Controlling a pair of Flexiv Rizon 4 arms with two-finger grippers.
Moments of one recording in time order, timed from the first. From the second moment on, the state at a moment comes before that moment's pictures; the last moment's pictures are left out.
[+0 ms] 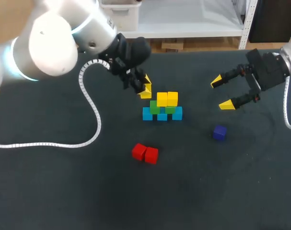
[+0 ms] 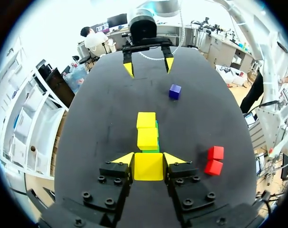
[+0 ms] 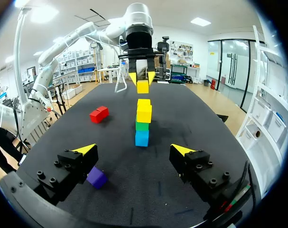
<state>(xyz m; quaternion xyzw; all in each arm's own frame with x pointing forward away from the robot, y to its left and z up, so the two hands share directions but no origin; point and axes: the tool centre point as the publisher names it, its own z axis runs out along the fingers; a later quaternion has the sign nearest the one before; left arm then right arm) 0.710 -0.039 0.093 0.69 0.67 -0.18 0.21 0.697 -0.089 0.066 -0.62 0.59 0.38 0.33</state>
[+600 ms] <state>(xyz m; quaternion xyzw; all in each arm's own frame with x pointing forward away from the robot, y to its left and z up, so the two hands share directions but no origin) 0.706 -0.054 0.078 0.69 0.68 -0.19 0.19 0.697 -0.089 0.066 -0.62 0.59 0.38 0.33</state>
